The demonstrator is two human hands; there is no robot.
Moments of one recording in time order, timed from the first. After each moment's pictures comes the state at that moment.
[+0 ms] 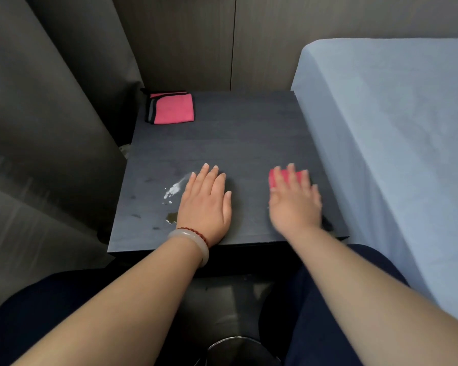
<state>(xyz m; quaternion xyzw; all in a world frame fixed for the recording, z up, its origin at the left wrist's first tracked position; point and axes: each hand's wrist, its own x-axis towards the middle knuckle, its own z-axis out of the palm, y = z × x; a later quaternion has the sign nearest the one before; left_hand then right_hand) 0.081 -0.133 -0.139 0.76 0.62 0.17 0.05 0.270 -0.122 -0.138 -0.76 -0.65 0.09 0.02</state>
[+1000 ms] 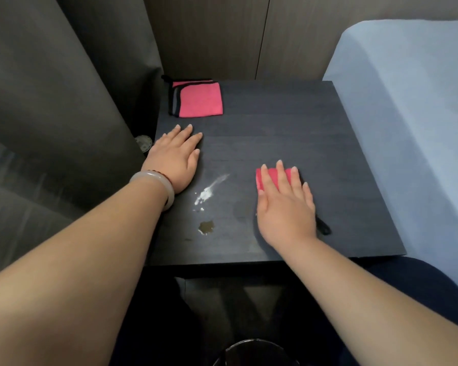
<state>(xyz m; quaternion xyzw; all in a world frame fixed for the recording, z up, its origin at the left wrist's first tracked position) -0.056 -0.011 -0.144 0.77 0.63 0.05 0.07 0.177 -0.114 -0.139 -0.71 -0.69 0.11 0.04</state>
